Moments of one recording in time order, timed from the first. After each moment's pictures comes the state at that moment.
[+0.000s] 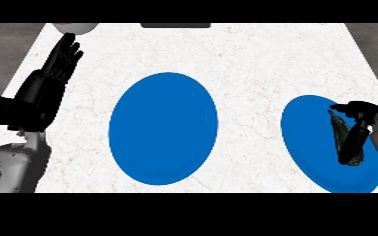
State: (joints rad) left arm -0.27 0.35 -0.01 -1.63 0.12 0.03 0.13; right arm -0.41 -0.65 0.16 -0.95 0.34 0.64 0.58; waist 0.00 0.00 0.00
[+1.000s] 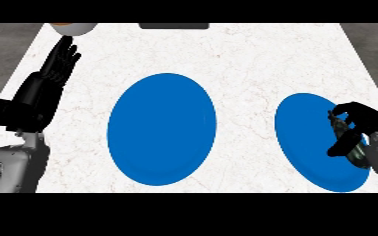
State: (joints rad) left arm -0.25 0.32 0.05 -1.60 0.08 -0.03 0.10; right arm -0.35 -0.61 0.15 -0.92 0.64 0.26 0.33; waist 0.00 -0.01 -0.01
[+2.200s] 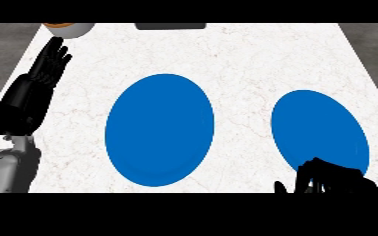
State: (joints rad) left arm -0.23 0.33 0.09 -1.62 0.09 -0.05 0.11; right arm 0.26 -0.47 0.47 -2.28 0.92 -0.16 0.55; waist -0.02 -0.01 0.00
